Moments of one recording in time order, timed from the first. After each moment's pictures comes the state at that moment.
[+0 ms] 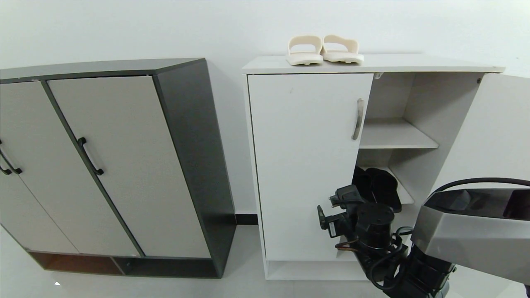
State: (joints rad) left arm 0.00 0.00 0.00 0.00 -0.06 0.03; right arm 0.67 2.26 -0.67 -1.48 -0.54 -0.15
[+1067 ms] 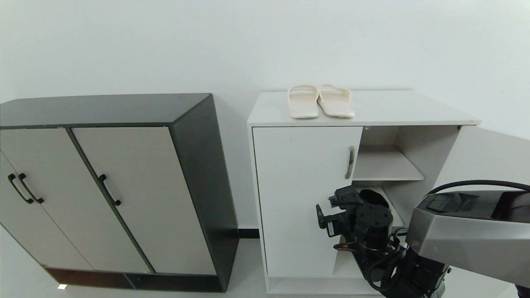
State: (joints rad) left arm 0.00 0.00 0.00 0.00 -0.06 0.03; right arm 0.68 2.29 -0.68 -1.53 -0.54 -0.15
